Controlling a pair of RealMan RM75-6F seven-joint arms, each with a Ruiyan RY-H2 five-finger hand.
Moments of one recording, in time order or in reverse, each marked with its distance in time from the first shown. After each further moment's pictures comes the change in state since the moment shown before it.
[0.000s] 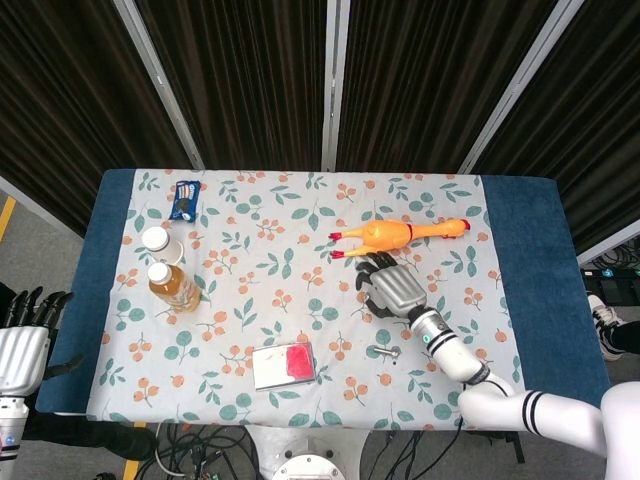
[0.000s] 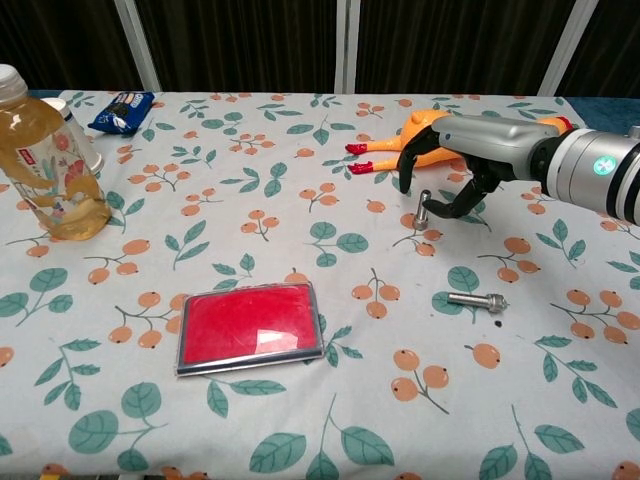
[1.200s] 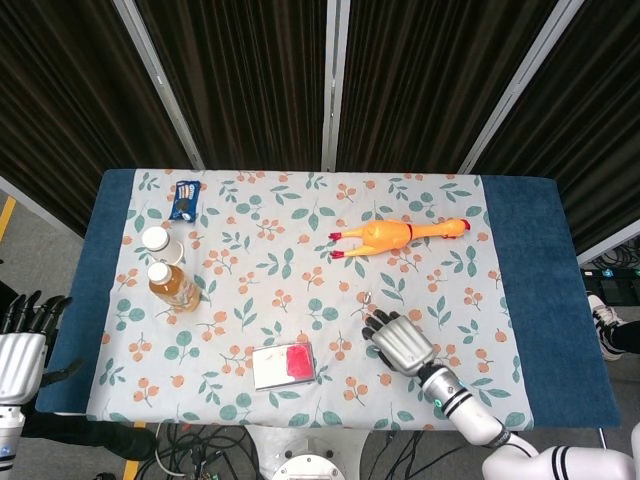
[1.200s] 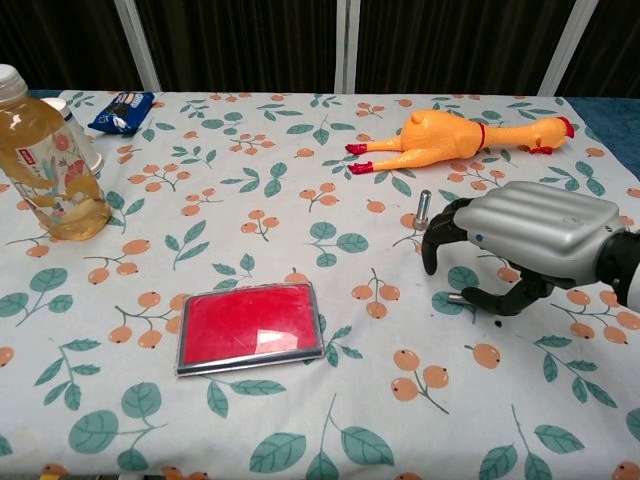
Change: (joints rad) left arm 0.026 0.011 0.019 -0.009 0.048 0.050 -0.016; right arm -0.176 0.052 -0.173 -0.256 -0.151 0.157 -0.411
